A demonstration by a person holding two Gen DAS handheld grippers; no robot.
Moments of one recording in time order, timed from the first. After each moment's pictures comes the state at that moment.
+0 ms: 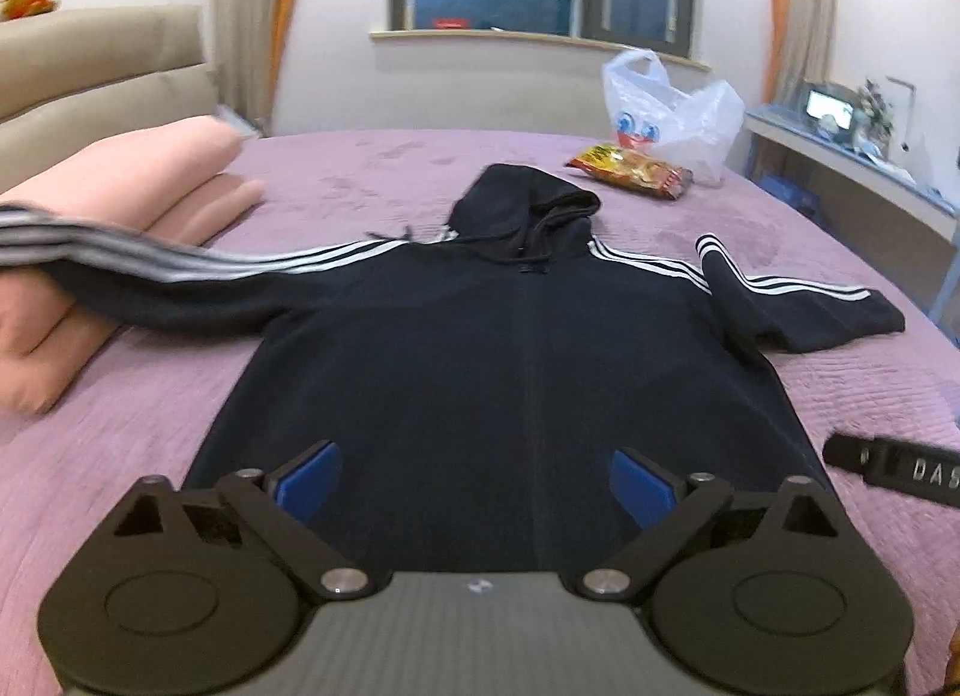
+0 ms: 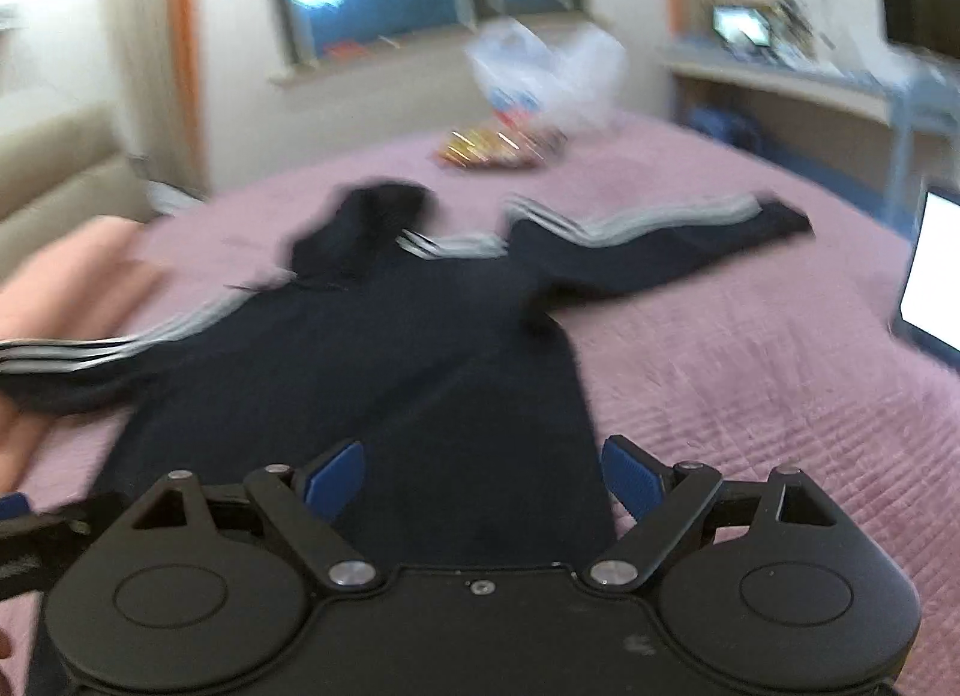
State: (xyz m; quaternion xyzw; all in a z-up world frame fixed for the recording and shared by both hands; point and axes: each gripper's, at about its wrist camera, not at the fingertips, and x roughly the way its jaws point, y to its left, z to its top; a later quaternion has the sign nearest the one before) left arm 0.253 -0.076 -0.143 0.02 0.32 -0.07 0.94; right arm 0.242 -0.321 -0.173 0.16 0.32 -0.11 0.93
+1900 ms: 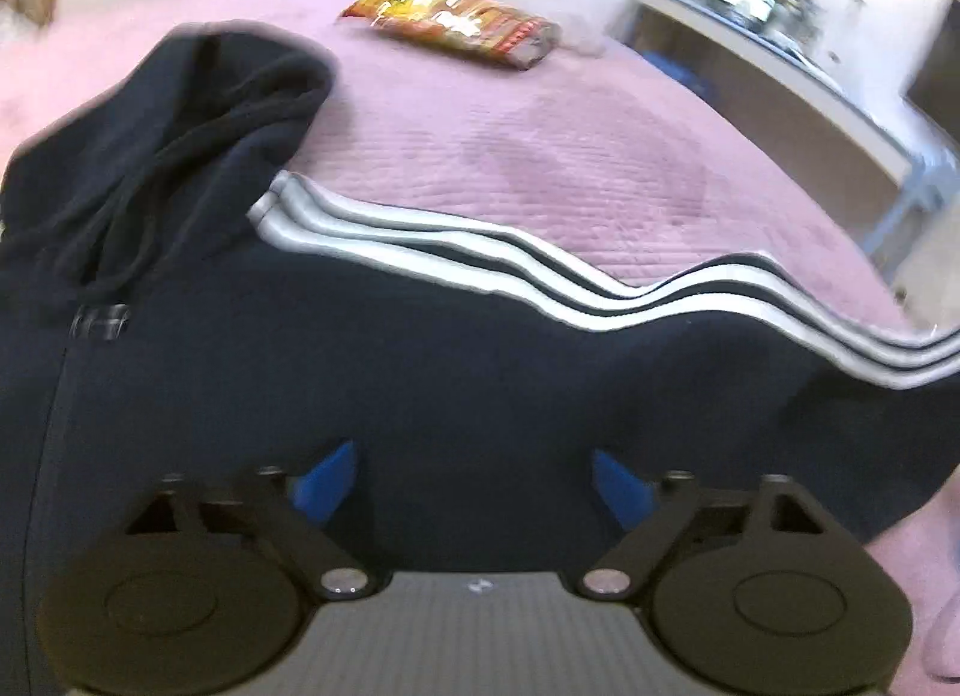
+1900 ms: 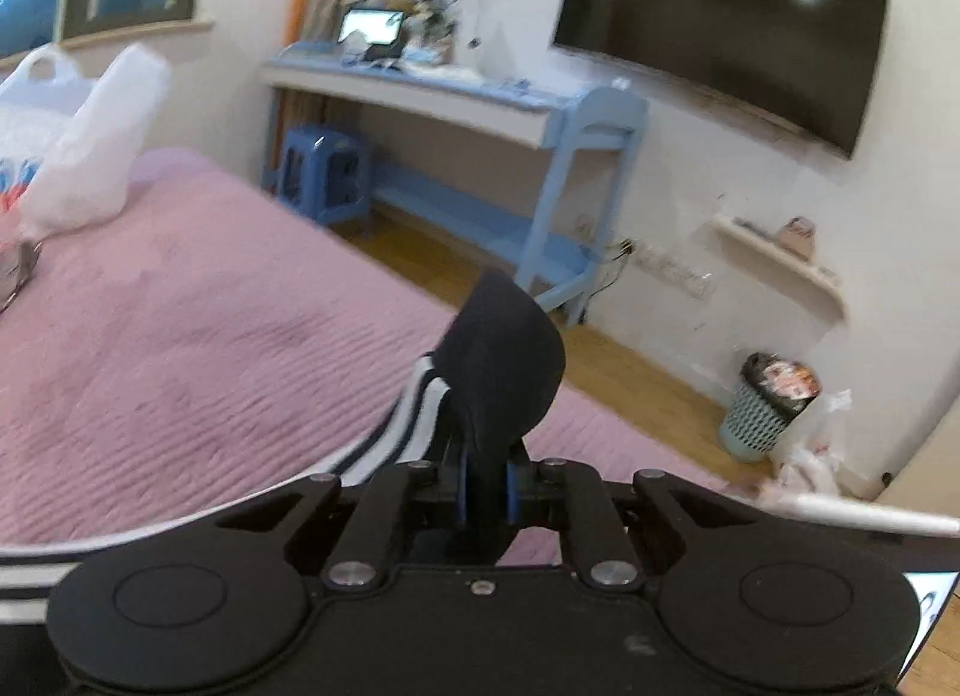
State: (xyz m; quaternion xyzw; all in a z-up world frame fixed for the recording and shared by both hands) left arm 0.560 -0.309 -0.250 0.02 0.43 -0.23 0.87; right arm 0.427 -0.669 -0.166 0.09 0.32 -0.46 0.82
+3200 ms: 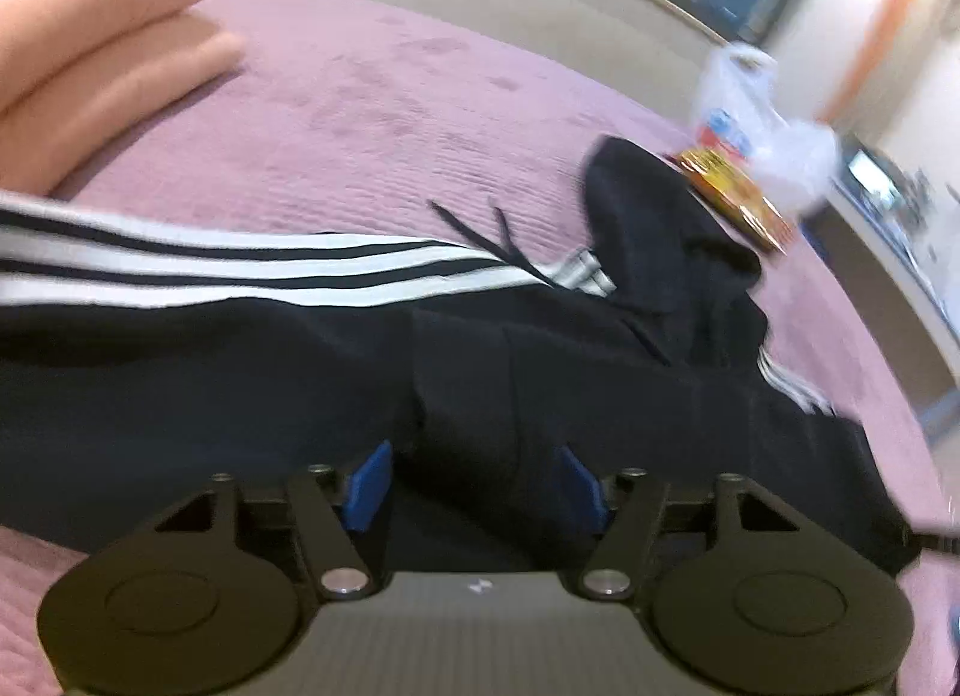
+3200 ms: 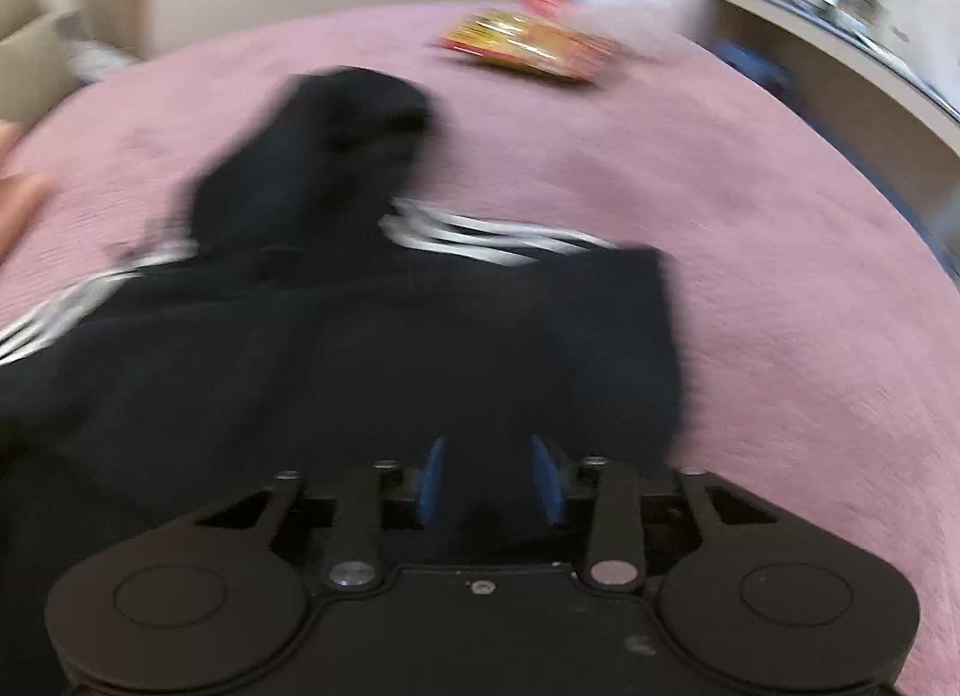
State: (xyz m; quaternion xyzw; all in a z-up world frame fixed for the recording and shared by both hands) left arm 0.571 0.062 -0.215 -0.15 0.42 -0.10 0.89; right arm 0.503 -0.321 -0.202 0.08 0.45 -0.14 0.88
